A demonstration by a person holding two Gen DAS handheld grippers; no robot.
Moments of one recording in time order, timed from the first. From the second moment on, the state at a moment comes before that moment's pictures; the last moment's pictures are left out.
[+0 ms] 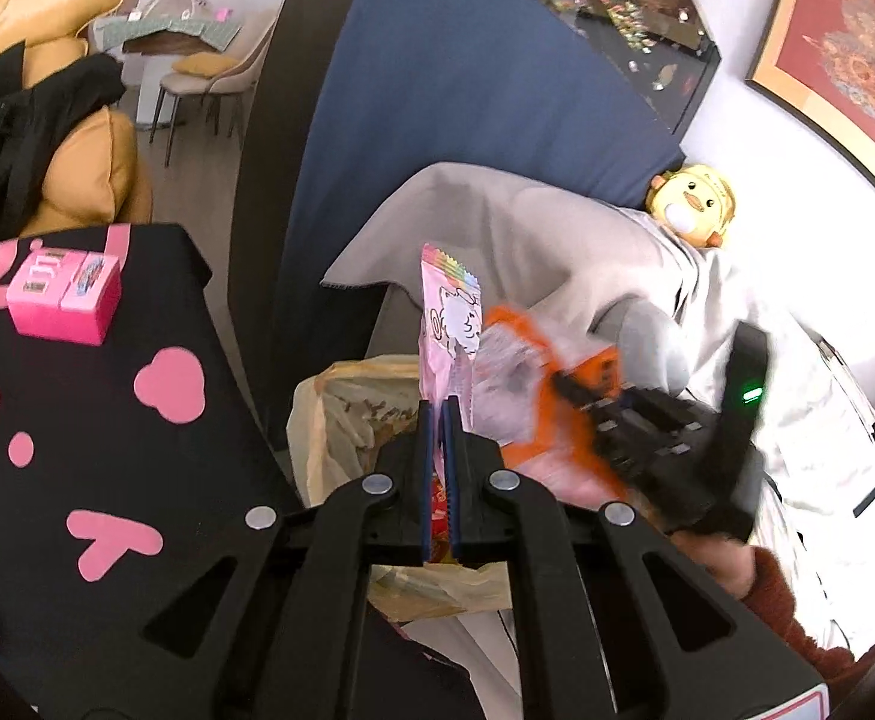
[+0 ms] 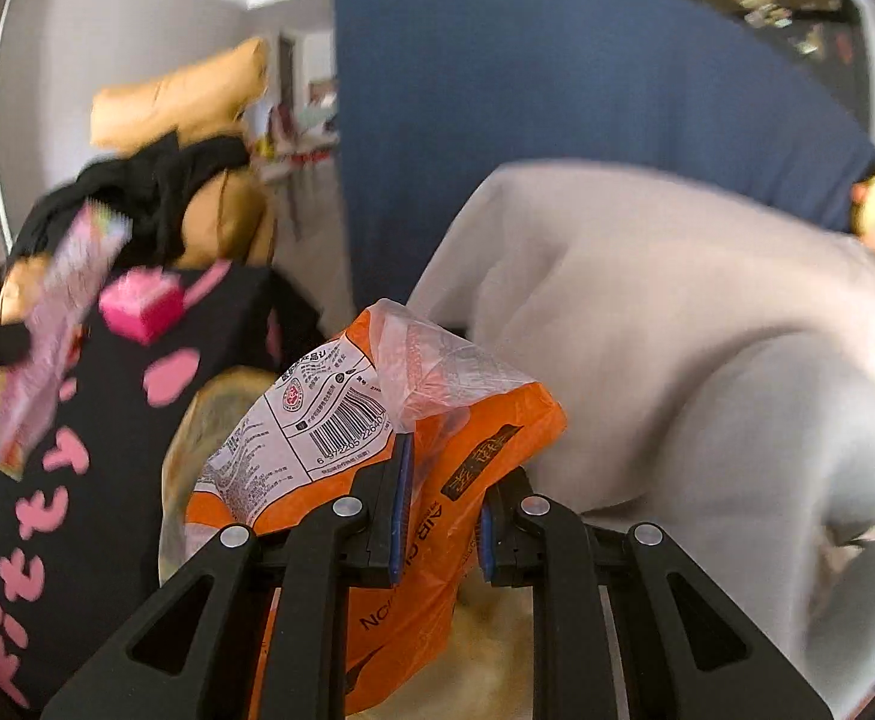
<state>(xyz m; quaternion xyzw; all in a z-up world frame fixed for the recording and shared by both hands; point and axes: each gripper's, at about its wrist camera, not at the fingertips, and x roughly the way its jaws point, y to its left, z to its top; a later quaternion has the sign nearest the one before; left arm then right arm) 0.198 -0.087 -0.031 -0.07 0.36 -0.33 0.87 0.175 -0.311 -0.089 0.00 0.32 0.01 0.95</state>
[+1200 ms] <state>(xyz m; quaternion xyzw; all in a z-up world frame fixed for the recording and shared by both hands) 0.255 -0.205 -0.170 0.05 0.52 -0.32 0.79 0.135 -0.377 -0.078 0.08 0.29 -0.02 0.95</state>
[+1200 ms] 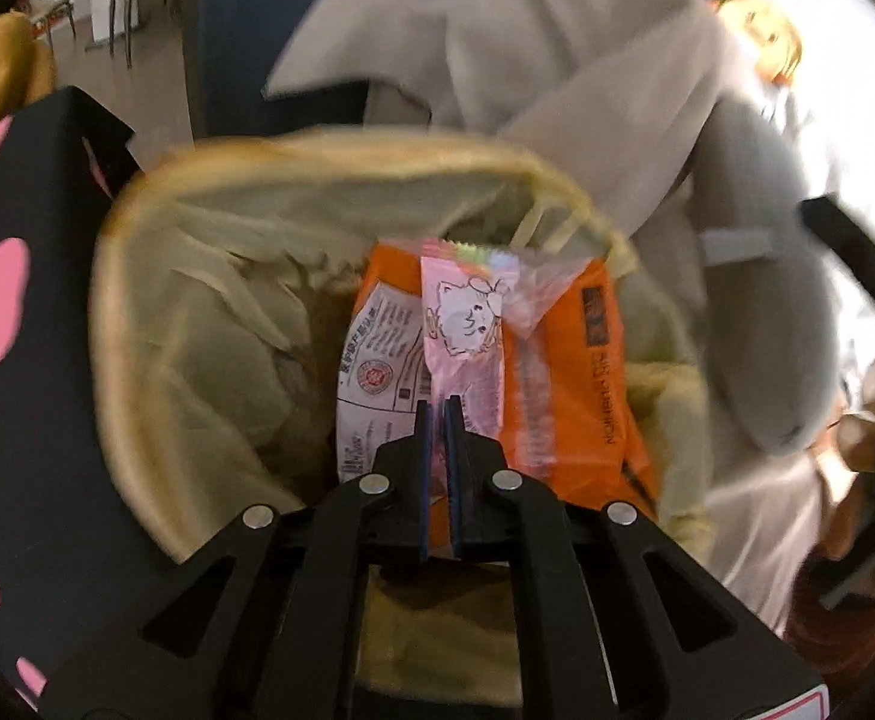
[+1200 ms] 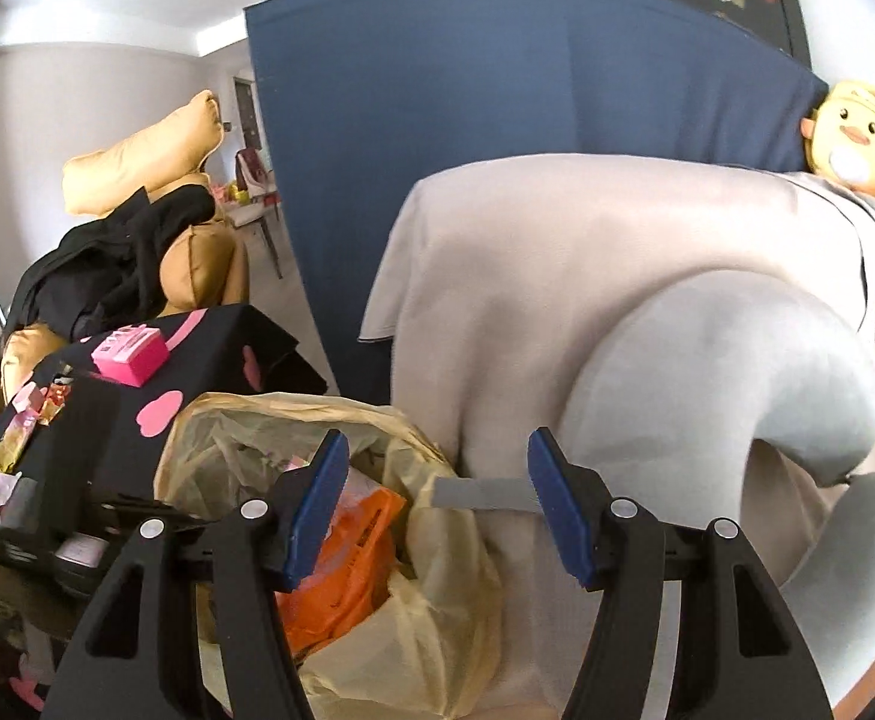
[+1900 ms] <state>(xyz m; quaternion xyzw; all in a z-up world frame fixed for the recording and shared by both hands) 0.214 -0.107 -0.107 0.01 0.44 -0.30 0.85 0.132 -0.356 -0.075 0.10 0.28 0.02 0.95</state>
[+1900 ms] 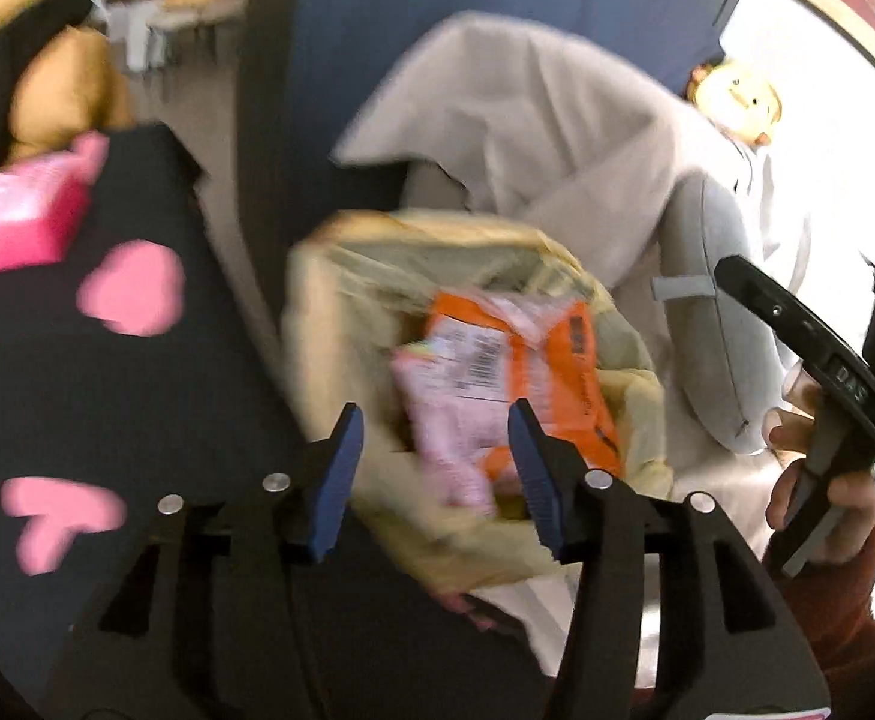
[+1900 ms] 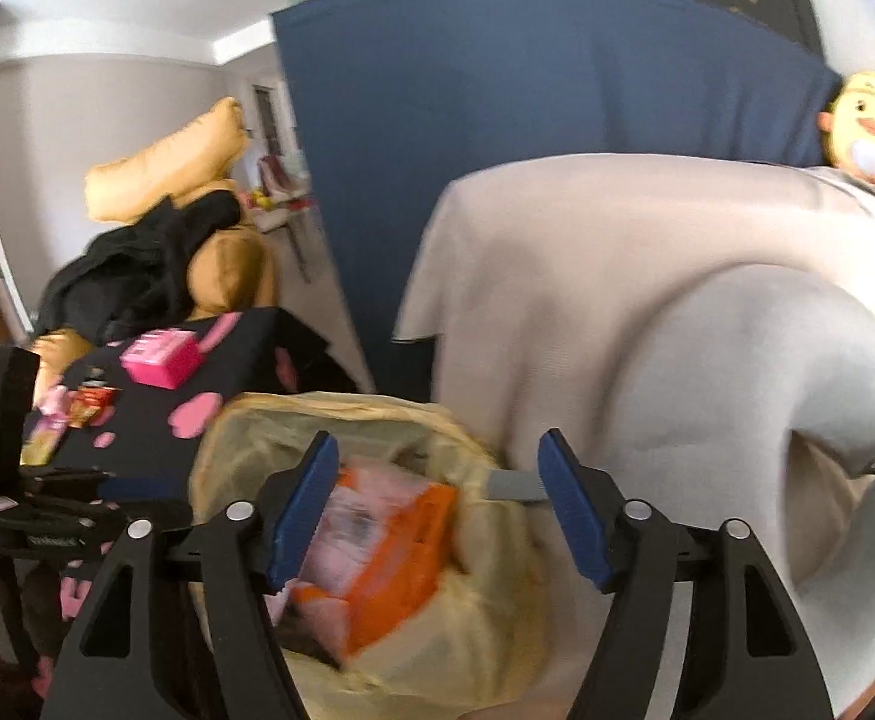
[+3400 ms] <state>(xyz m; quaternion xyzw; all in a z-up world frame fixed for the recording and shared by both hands) 0.183 0.324 -0.100 -0.19 0.37 0.00 0.91 0.386 0.175 -0.110 -0.23 0.36 0.39 0.82</state>
